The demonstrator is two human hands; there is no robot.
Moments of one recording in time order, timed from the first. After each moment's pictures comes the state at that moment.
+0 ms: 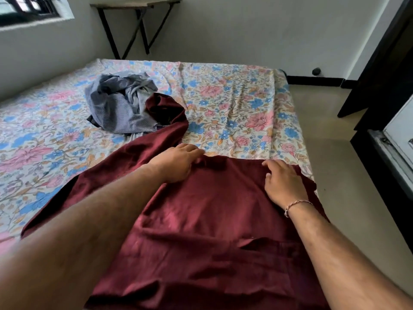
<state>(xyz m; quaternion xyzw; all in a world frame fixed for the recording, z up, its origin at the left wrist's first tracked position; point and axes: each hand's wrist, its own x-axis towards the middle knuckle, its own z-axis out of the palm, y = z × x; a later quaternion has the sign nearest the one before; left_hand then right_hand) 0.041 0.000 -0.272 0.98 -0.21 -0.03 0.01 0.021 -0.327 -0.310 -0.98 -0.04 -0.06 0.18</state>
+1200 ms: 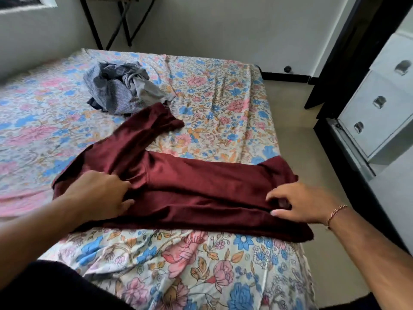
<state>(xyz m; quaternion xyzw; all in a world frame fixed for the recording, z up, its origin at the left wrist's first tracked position) -0.218 0.081 -0.224 0.95 -0.14 -0.04 -0.26 -0.180 -0.416 -0.250 -0.95 -0.26 0.14 0.02</state>
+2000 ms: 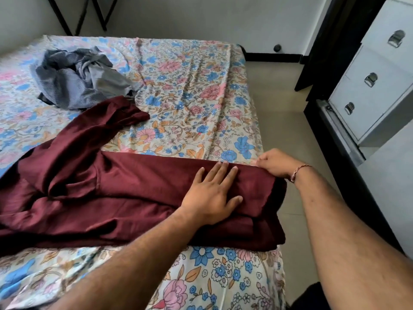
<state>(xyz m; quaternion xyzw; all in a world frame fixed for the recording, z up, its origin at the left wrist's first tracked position) -0.141 -0.234 -0.333 0.97 -0.23 -0.02 0.08 -0.047 -0.470 -0.296 -0.93 -0.01 0.18 0.31</state>
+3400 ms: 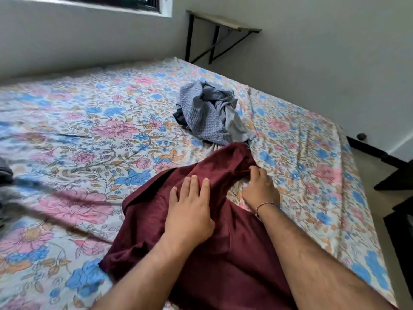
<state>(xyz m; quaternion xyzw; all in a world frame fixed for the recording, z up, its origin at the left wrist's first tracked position) -0.134 0.108 -0.283 0.98 0.14 0.05 0.13 0.044 -0.046 -0.294 -0.99 -0.13 -0.04 0.09</state>
